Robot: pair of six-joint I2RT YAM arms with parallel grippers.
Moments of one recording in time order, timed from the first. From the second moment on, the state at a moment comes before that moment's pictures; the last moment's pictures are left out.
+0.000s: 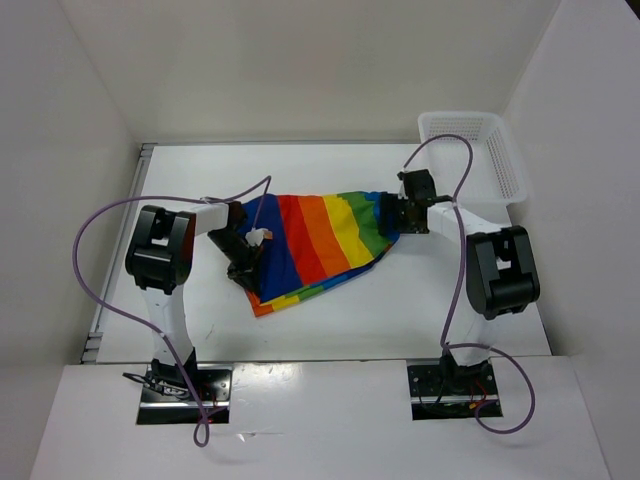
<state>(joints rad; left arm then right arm) -0.17 2.03 1.24 -1.02 0.59 0.07 0.19 1.73 1.09 -0.31 -0.02 0.19</state>
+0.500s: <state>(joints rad) -0.12 2.03 1.27 -1.04 0.52 0.07 0.19 1.78 1.10 -0.26 -0.14 0.28</state>
